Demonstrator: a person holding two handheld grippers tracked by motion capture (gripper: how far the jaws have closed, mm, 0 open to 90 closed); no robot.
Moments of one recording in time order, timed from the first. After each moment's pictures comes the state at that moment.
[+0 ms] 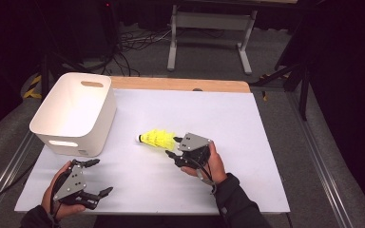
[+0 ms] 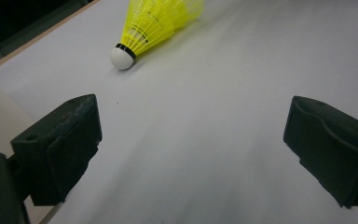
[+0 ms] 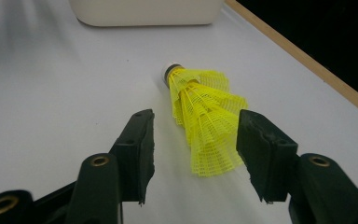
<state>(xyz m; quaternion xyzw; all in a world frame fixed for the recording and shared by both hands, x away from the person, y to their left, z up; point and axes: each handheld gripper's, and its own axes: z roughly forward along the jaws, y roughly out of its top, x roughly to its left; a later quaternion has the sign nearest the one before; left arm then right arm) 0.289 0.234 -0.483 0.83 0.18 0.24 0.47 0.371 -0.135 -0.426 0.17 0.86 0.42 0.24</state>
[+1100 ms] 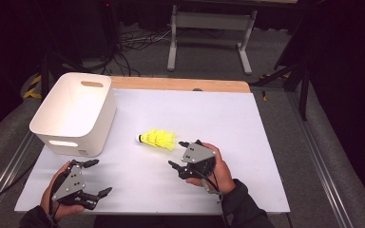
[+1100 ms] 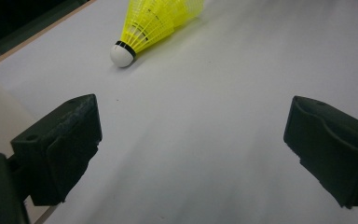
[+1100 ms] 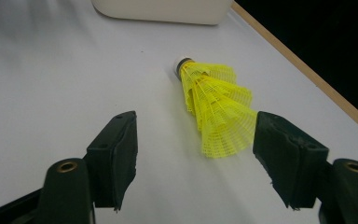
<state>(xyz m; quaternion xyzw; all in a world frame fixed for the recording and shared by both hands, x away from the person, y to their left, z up) 0.288 0.236 -0.483 0.83 0.18 0.24 0.47 0.342 -0.146 -0.422 0.14 0.86 0.41 0.27</state>
